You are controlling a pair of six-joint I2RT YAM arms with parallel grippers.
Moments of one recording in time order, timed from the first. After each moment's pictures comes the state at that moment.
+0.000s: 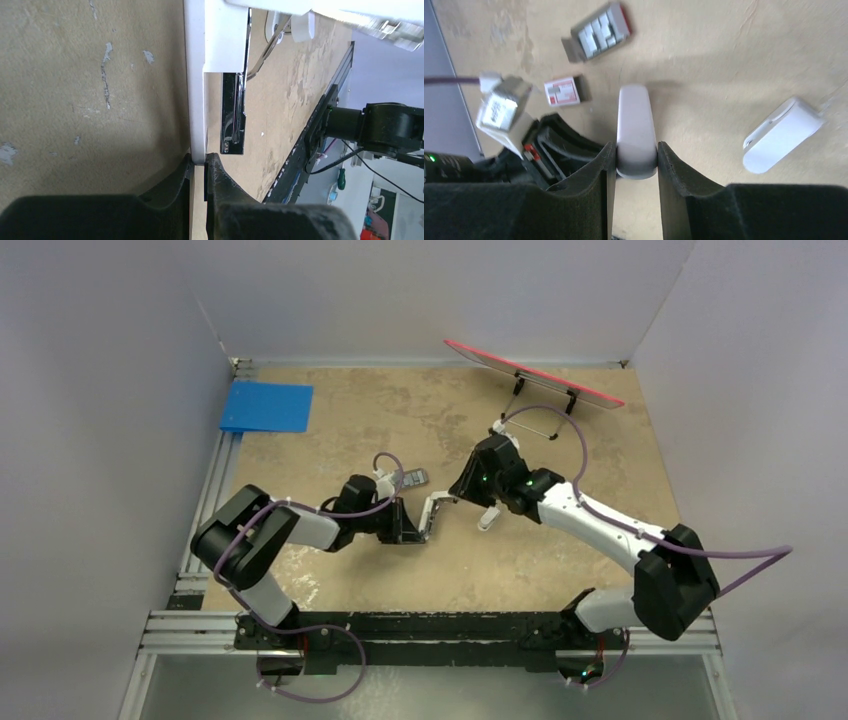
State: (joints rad) left arm -0.58 1.66 0.49 0.50 0.58 -0.72; right arm 0.67 1.36 0.90 -0.36 0.04 0.93
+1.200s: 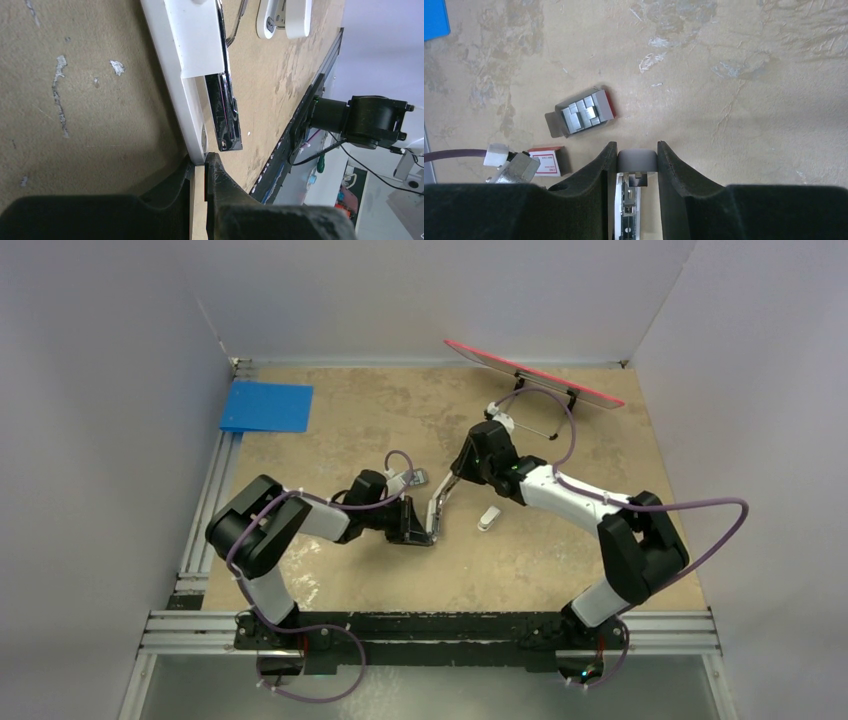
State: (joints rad) left arm -0.60 1.75 0.58 0.45 0.66 -0.76; right arm 0.59 1.57 0.98 -0.15 0.16 0.78
